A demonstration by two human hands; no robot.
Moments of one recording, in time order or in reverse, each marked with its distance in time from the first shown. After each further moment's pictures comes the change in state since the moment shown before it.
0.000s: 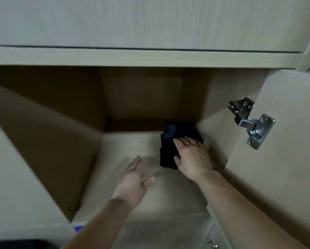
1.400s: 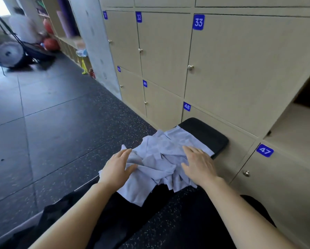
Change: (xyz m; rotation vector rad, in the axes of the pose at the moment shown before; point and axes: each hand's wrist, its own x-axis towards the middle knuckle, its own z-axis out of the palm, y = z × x) left_hand -0.650 -0.154 -0.152 0.175 0.415 -0.928; right_hand -0.343 -0.422 0.013 0.305 -0.225 -0.898
